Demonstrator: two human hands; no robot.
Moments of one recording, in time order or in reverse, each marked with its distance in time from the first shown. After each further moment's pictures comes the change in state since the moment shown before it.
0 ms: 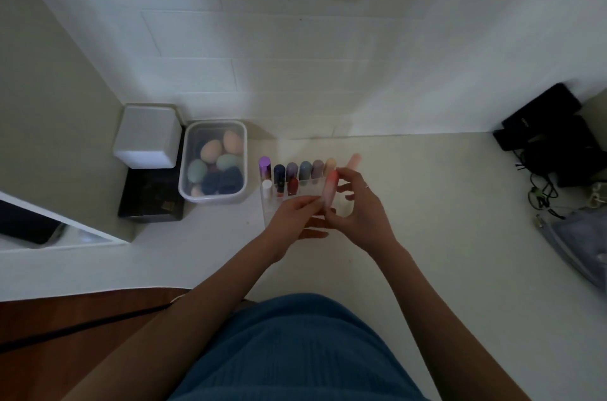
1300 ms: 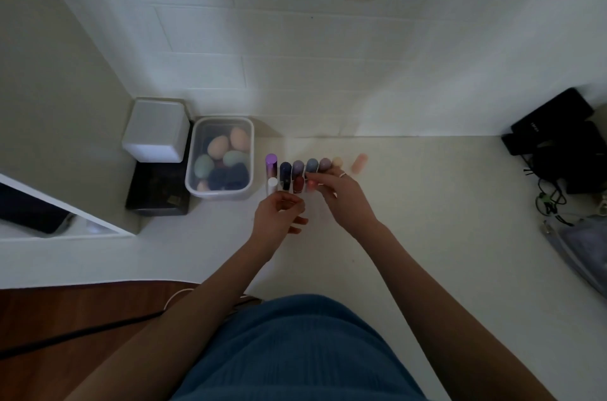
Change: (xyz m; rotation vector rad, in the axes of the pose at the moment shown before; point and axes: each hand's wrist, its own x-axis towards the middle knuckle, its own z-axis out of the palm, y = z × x) left_hand -0.005 -0.010 -0.022 0.119 0.400 0.105; right_hand 0.036 -0.013 0.023 -0.049 -0.146 -0.018
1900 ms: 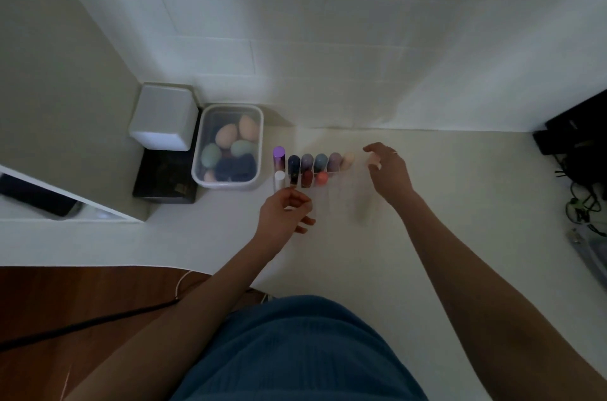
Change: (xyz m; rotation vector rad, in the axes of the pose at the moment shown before) left_hand 0.002 -0.007 0.001 0.063 0.011 -0.003; right_hand 0.041 0.075 -0.033 -0.109 0.103 0.252
